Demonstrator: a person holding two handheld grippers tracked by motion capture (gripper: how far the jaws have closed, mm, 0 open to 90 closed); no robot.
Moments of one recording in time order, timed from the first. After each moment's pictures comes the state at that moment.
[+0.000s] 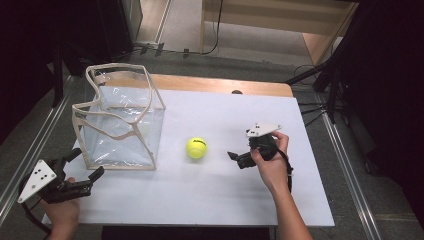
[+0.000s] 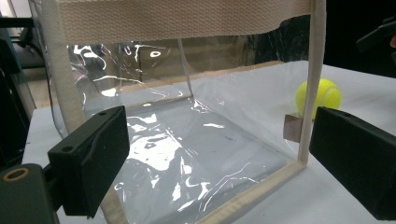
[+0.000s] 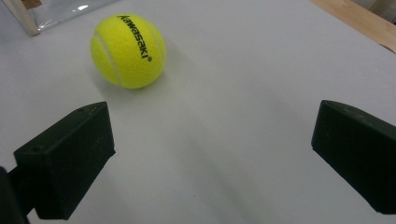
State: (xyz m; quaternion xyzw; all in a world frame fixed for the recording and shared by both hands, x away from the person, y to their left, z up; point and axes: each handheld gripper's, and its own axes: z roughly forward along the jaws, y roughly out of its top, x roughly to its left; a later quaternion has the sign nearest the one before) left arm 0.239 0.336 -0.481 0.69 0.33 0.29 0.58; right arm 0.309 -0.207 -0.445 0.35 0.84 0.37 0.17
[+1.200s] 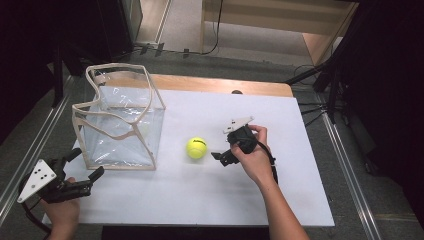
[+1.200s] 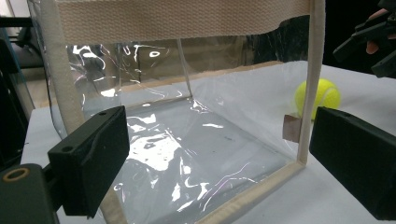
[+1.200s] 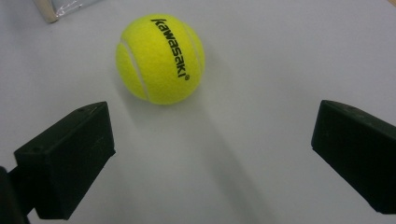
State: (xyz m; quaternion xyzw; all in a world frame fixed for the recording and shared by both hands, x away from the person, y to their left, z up) left arm 0.239 0.337 -0.481 0.68 0.33 0.29 0.58; right arm 0.334 -0.158 -0.446 0.32 0.88 0.32 0.12
